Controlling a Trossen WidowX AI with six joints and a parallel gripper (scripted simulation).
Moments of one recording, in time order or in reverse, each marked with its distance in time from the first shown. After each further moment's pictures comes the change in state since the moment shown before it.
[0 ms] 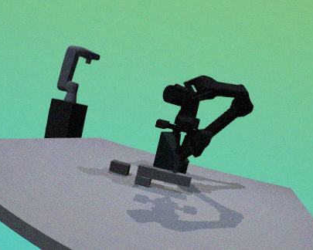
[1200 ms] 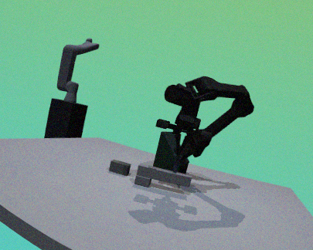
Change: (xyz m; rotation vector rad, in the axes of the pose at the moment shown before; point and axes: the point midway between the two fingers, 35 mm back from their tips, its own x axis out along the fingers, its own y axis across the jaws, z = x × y) arm 0.002 0.000 0.001 -0.009 -0.030 -0.013
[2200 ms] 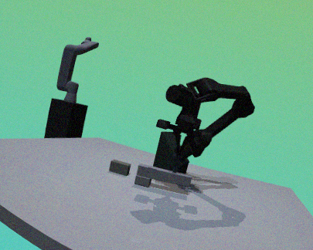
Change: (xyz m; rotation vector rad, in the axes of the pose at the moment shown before) arm 0.003 0.000 -0.001 0.000 -0.021 -0.012
